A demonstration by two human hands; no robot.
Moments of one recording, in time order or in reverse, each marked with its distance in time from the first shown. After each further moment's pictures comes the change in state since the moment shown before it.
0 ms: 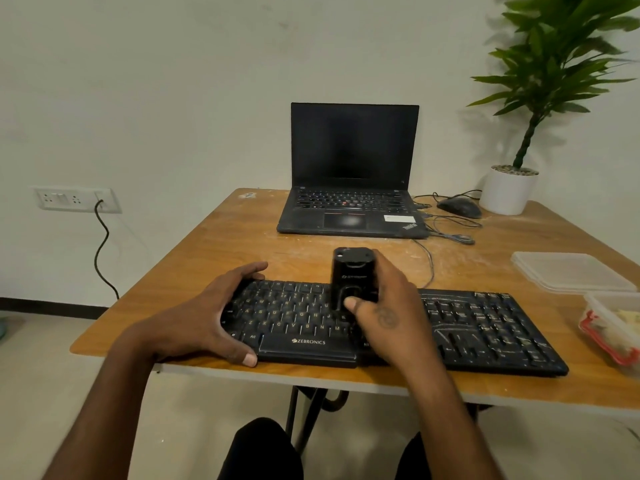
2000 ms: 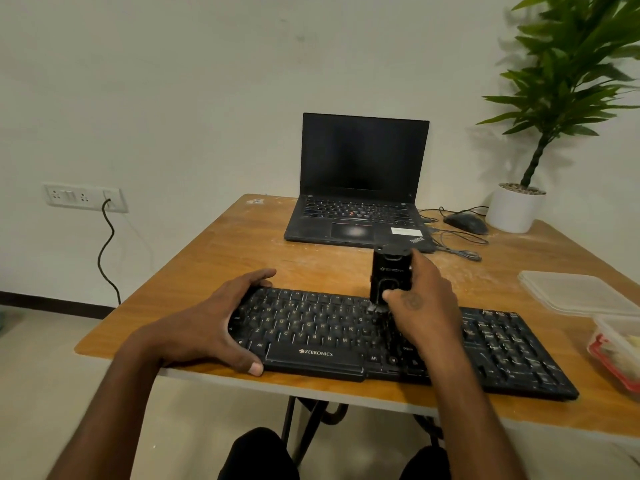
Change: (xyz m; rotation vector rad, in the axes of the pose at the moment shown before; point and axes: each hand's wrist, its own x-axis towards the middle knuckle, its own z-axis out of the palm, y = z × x) left_hand 0.000 -0.004 -0.001 -0.009 -0.007 0.002; right_hand 0.034 0.011 -0.016 -0.222 0.184 0.105
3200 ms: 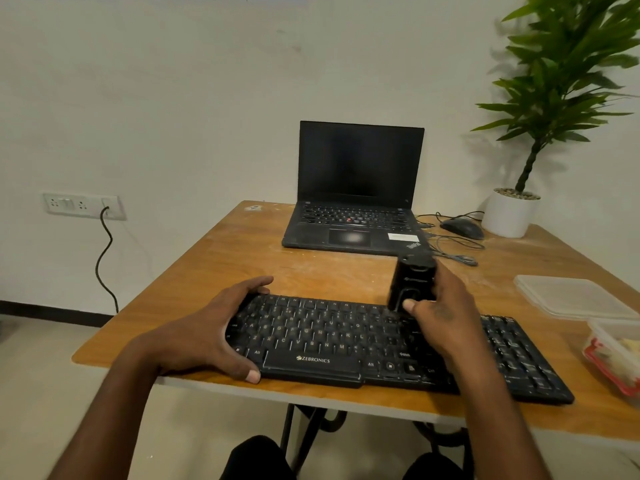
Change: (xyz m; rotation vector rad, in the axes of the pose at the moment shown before) left_hand 0.001 -0.004 -0.001 0.003 -0.008 0.010; right_hand 0.005 0.029 -0.017 0.207 -0.021 0.027
